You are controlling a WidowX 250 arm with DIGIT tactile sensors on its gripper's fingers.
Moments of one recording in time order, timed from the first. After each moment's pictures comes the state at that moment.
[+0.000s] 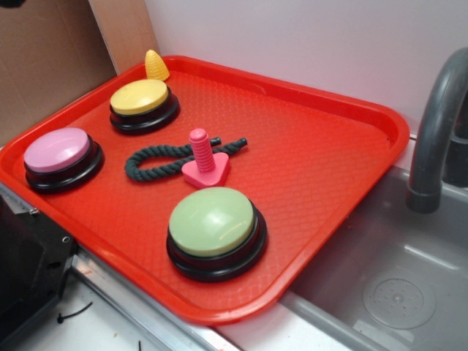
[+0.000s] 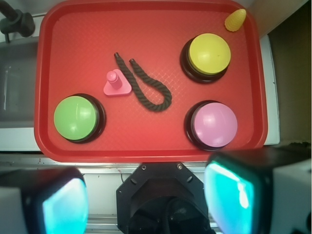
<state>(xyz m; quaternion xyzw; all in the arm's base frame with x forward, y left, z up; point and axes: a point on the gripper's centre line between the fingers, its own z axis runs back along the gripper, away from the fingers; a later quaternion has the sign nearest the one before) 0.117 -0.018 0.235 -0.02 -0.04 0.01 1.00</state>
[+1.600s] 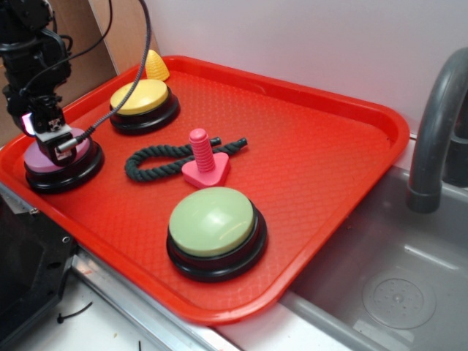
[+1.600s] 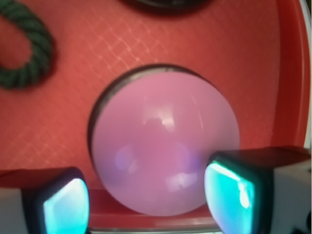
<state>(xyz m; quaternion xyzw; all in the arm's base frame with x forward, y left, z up) 0.134 0.087 0.058 0.03 0.05 -0.02 1.00</state>
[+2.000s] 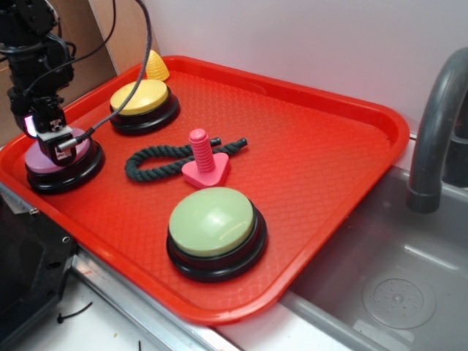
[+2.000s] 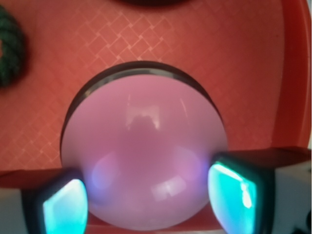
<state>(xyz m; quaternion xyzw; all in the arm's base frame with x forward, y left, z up) 0.140 0.099 0.048 0.03 0.07 -0.03 1.00</state>
